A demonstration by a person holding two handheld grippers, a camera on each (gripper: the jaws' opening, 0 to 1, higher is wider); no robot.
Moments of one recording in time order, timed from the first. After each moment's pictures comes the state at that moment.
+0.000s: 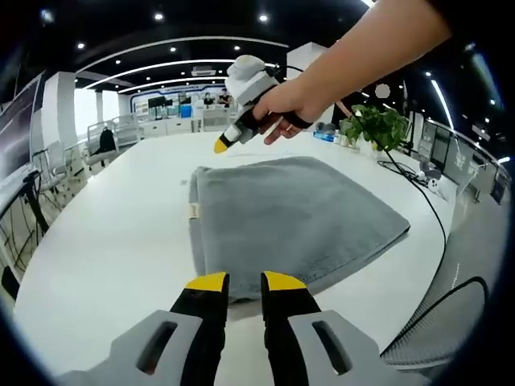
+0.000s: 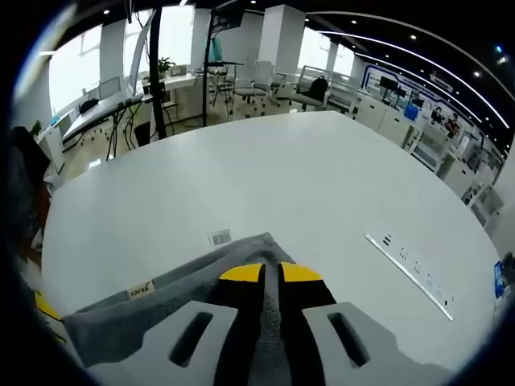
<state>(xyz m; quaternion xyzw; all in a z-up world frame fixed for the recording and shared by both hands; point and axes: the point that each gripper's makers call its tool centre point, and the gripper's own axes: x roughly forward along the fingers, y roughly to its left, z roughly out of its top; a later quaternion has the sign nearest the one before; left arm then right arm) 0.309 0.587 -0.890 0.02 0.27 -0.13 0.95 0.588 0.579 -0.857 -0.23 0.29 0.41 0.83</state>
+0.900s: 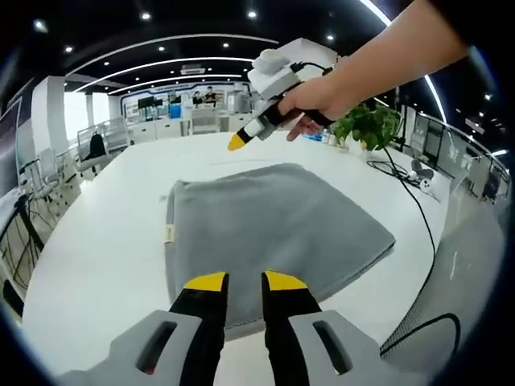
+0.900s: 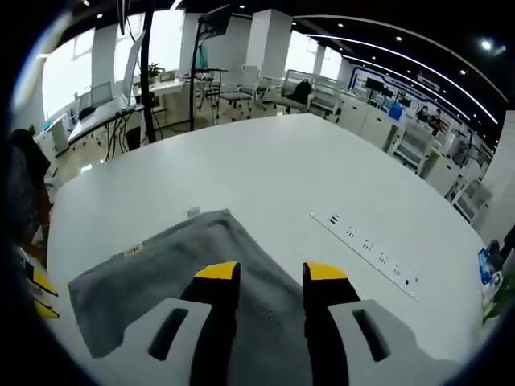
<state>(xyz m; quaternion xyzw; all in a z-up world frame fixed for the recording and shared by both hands) 0.321 0.542 -0.844 0.04 0.26 -0.16 0.95 0.599 0.485 -0.816 -0.21 0.28 0.38 0.85</state>
